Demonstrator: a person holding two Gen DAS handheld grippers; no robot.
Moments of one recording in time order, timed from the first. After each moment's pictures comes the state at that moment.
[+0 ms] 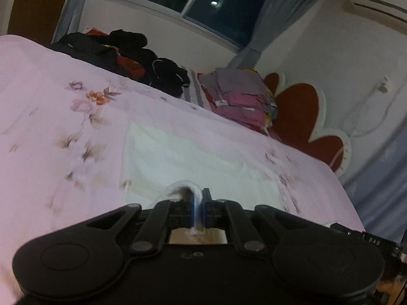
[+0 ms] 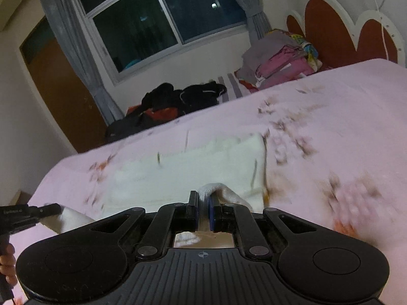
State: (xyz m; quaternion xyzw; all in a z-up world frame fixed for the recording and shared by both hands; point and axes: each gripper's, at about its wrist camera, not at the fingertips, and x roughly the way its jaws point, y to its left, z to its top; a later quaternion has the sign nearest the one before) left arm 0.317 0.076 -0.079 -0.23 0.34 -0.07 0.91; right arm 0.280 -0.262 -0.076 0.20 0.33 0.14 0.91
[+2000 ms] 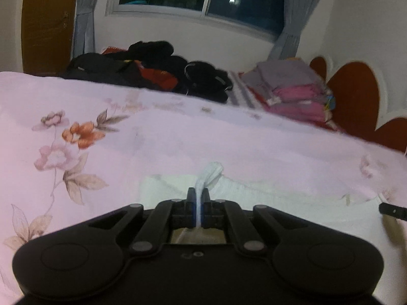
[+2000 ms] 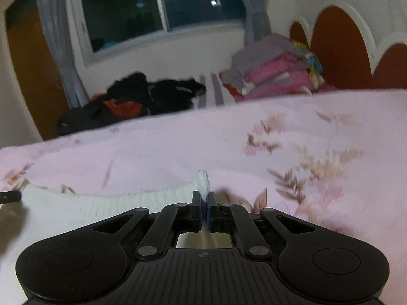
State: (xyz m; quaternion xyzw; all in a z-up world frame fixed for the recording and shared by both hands) left arm 0.496 0.071 -0.172 -0.09 0.35 0.03 0.93; right arm 0.501 -0.245 -0.189 0.10 0.35 0.09 0.93
